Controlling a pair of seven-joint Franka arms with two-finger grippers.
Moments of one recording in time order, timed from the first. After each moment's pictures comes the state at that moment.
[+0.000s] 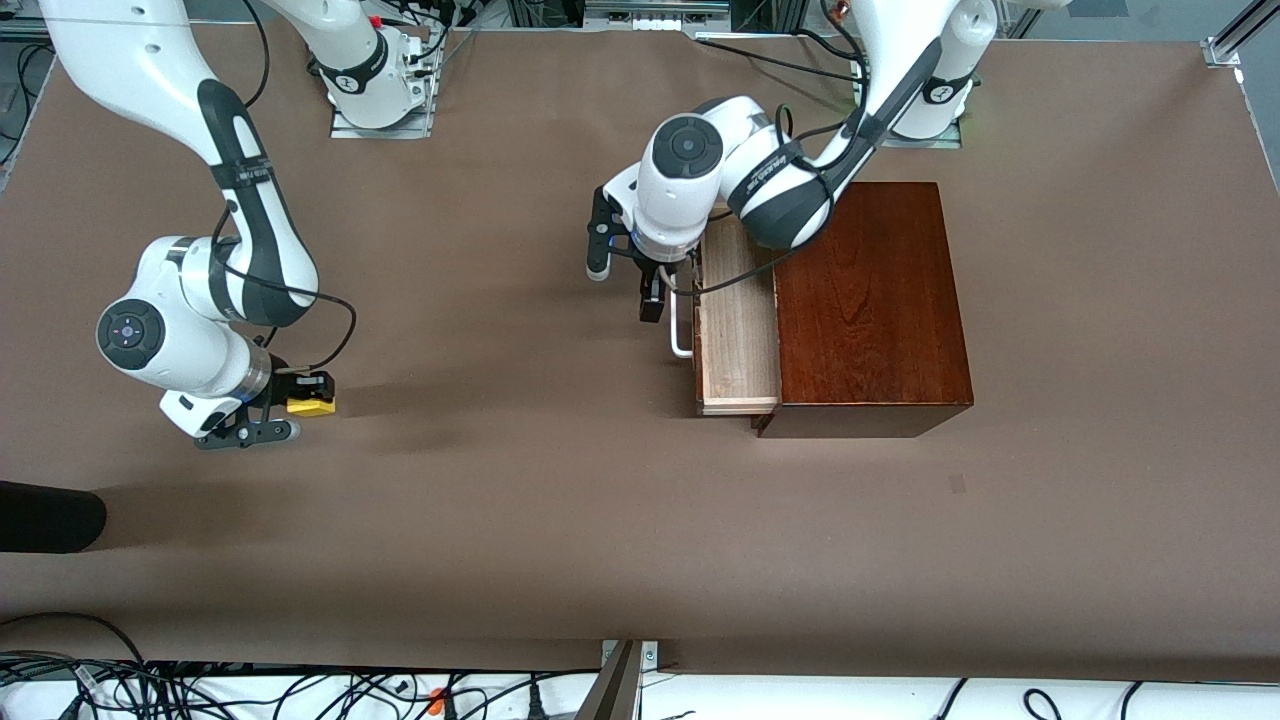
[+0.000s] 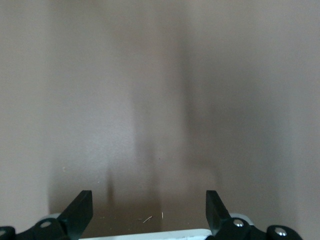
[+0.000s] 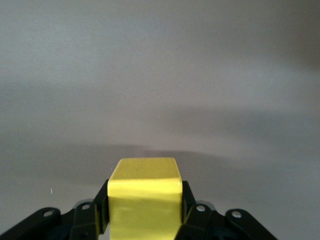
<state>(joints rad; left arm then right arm) -0.42 0.54 -0.43 -1.70 0.13 2.24 0.74 0.16 0.52 -0.15 -1.86 0.12 2.31 -0.15</state>
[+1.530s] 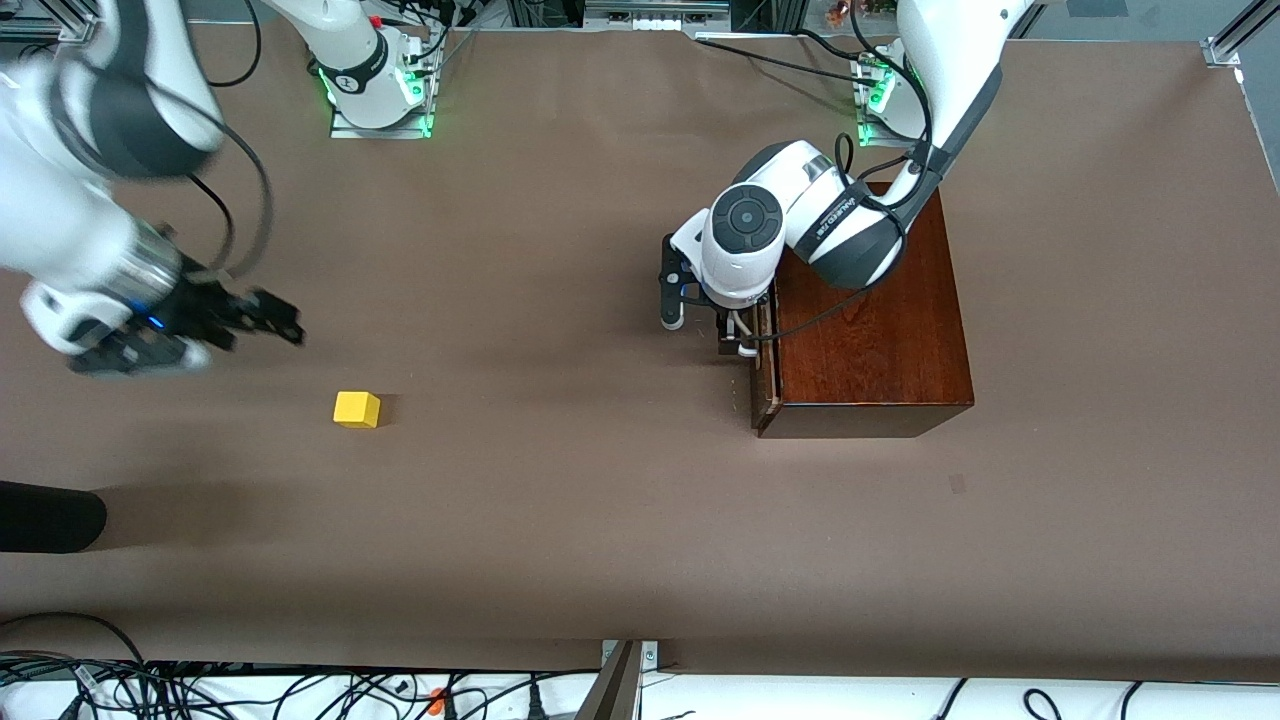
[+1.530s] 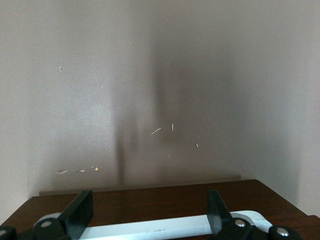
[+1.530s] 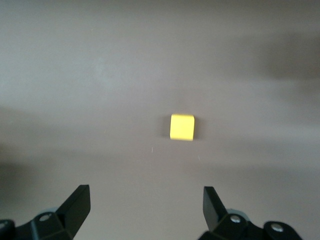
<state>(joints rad) -0.27 0.53 -0.43 -1.71 0.18 2.06 0.80 0.16 0.11 -0.10 -1.70 0.14 1.85 -0.02</state>
